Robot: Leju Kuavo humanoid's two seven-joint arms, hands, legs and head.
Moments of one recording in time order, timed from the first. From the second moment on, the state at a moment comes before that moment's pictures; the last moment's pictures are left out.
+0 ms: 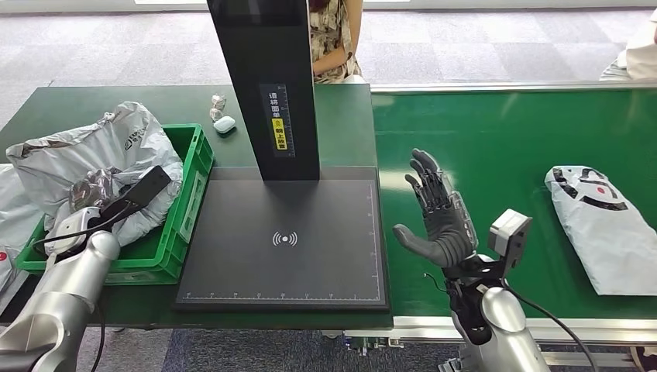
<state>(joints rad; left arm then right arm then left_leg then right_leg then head) -0.66 0.24 0.01 -0.70 -1.04 0.22 0.09 -0.22 -0.08 0.27 -1.53 -0.31 0.10 -0.39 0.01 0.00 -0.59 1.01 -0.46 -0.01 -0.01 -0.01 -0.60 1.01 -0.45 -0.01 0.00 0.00</state>
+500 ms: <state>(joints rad) -0.49 0.21 0.00 -1.10 -0.82 0.54 -0.11 -0.20 -0.07 0.26 -1.55 -0.28 0.08 -0.37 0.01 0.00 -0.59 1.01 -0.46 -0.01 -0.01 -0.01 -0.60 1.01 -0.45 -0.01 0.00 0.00</state>
